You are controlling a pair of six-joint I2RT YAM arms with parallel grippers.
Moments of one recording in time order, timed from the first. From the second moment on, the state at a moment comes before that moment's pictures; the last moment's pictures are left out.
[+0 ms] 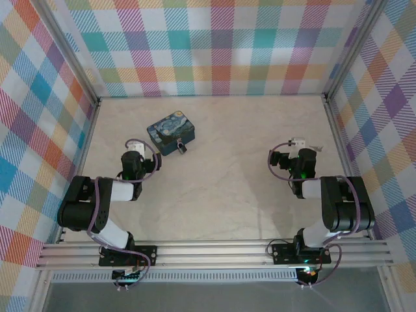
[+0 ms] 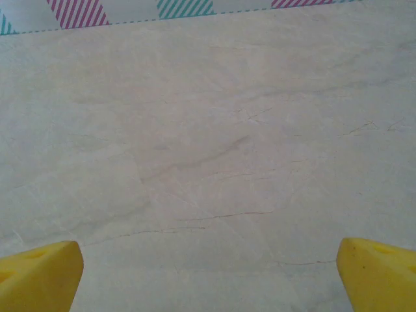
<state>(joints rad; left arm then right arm) -0.09 1.56 0.42 0.68 -0.13 -0.09 -0.01 1.54 0.40 0.72 -0.13 0.05</state>
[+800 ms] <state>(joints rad) -0.06 1.55 0.47 0.56 -0.11 -0.11 -0.01 1.51 0.45 0.60 -0.10 0.06</state>
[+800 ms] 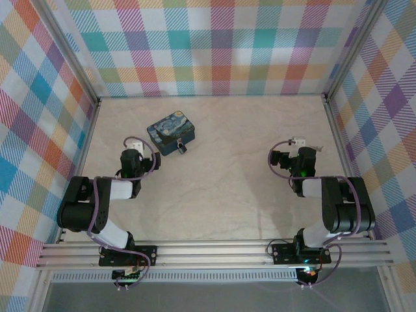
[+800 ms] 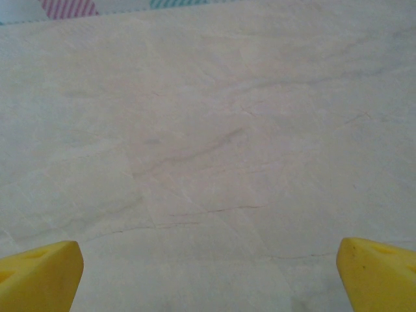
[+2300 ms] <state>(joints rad) -0.28 1.24 0.93 -0.50 -0.36 -0.44 -0.37 2.05 1.49 -0.60 -0.12 0.35</state>
